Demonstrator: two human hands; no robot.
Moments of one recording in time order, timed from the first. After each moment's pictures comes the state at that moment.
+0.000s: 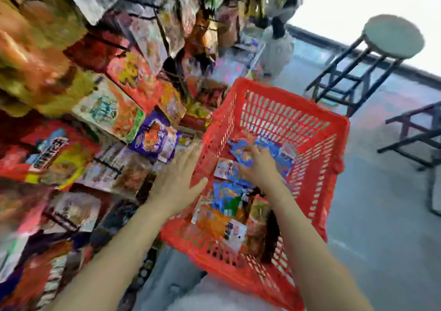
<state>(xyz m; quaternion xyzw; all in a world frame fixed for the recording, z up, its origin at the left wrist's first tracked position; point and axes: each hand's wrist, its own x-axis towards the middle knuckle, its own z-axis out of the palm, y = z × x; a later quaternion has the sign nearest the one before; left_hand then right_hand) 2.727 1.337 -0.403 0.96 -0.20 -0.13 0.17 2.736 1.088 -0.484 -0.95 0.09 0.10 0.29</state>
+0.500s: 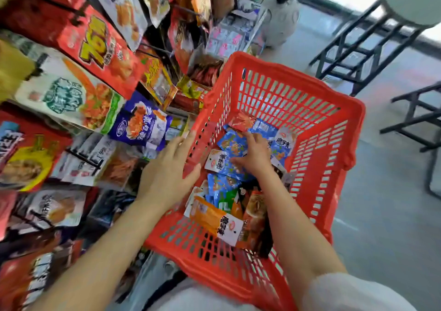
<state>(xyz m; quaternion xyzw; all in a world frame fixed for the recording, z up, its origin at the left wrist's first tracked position) 2.738 1.321 -0.411 0.97 -0.16 -0.11 0.13 2.761 1.077 -0.556 -0.94 0.14 0.19 0.24</state>
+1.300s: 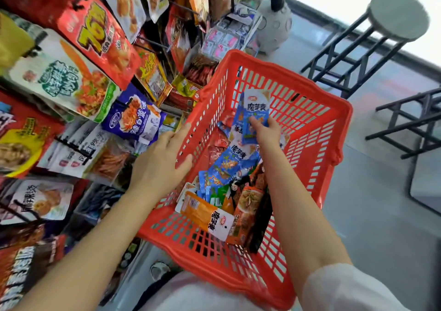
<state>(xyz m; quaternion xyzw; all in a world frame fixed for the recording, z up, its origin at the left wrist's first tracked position) 2.734 1.323 -0.413 0.97 -0.12 -0.13 0.14 2.786 1.059 -0.495 -0.67 0.39 0.03 0.63</state>
